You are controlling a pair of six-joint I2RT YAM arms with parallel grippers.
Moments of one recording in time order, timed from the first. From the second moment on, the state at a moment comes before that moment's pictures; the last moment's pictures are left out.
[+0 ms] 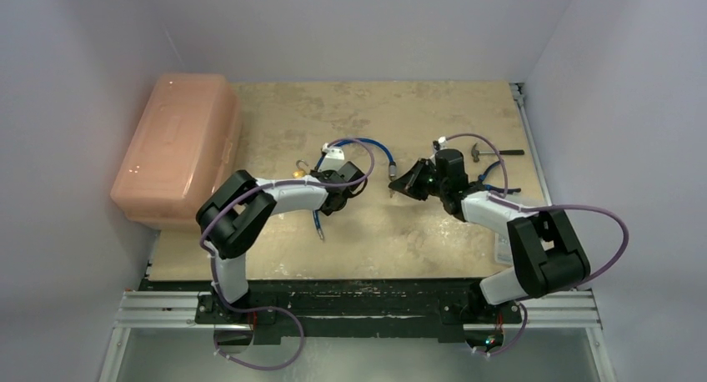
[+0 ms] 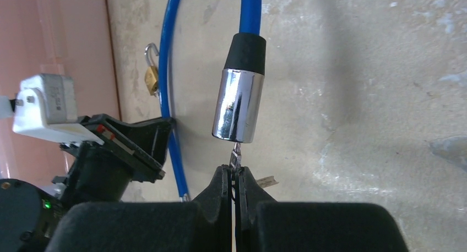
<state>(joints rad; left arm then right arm) -0.79 1.87 1.07 -0.39 -0.82 -0.60 0.34 1.46 0.63 0.24 -0.34 0.89</state>
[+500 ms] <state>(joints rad) -0.74 1.90 1.12 -0.32 -0.78 -0.50 0.32 1.49 0.68 0.06 -0.27 0.78</state>
